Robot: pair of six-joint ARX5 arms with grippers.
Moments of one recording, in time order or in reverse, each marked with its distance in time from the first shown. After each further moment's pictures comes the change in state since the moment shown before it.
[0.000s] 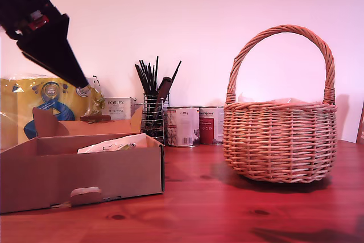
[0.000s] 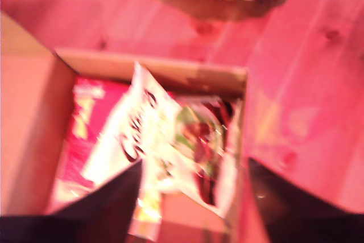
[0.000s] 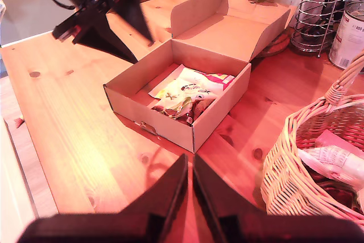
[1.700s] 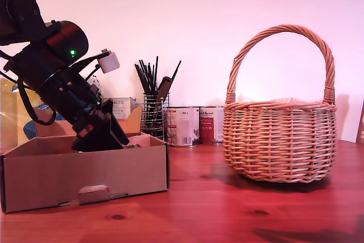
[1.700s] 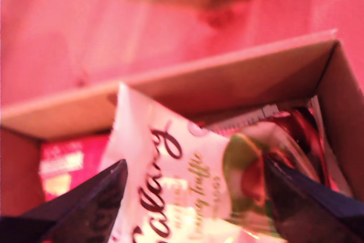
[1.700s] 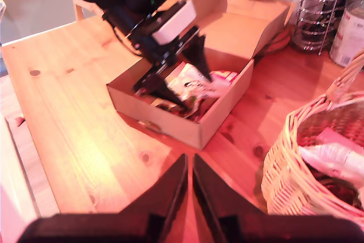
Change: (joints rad) left arm 0.000 0.456 0.000 0.469 0.110 0.259; right arm 0.000 -0.001 0.000 -0.009 0.000 0.000
